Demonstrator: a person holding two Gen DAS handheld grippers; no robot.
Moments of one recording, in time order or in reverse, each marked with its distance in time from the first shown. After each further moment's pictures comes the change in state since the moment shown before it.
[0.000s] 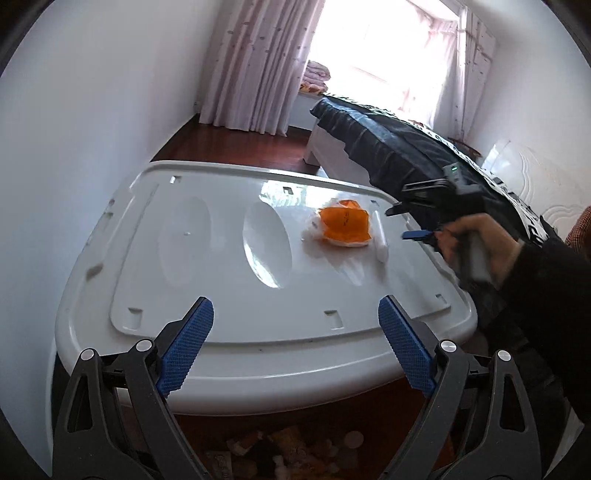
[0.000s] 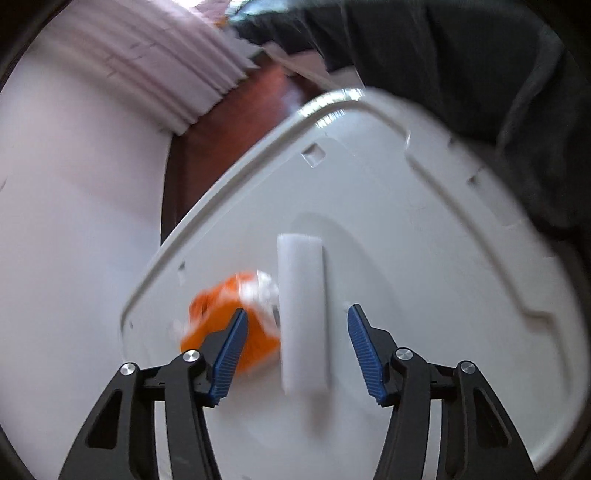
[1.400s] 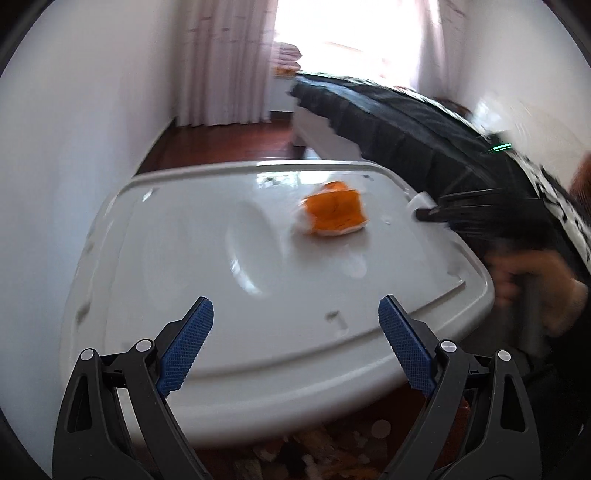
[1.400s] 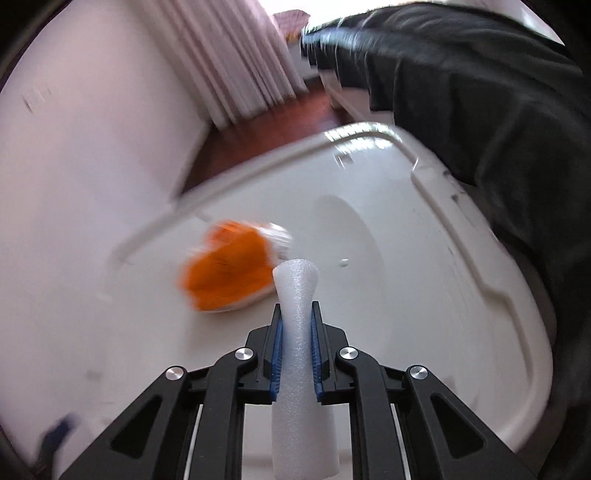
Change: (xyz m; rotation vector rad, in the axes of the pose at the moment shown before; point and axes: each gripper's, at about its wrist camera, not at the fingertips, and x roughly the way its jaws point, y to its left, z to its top) left arm 0.048 -0.030 0.028 0.216 0.094 -0.016; right arm -0.078 0.000 -0.100 -0.331 -0.189 0.009
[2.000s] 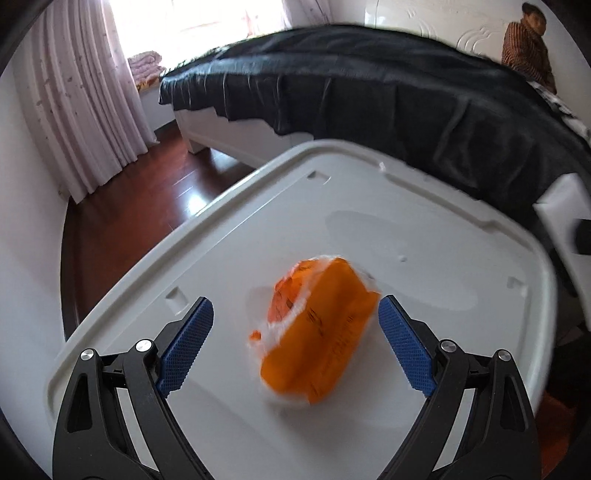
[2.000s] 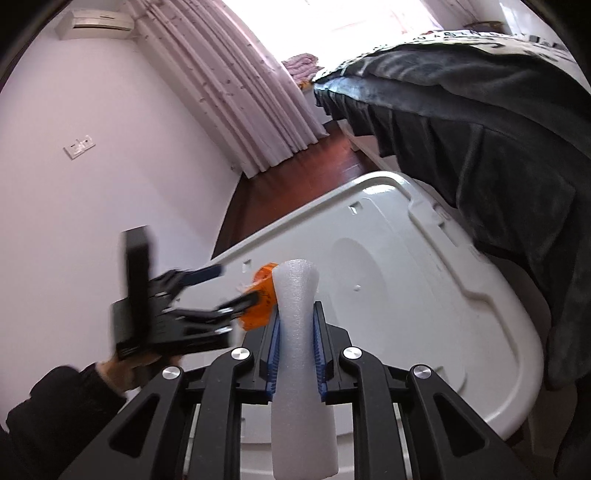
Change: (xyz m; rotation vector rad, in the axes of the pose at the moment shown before) left arm 0.204 -0.034 0.121 0.506 0.138 -0.156; right arm -0.047 -0.006 -0.006 0.033 -0.149 0.124
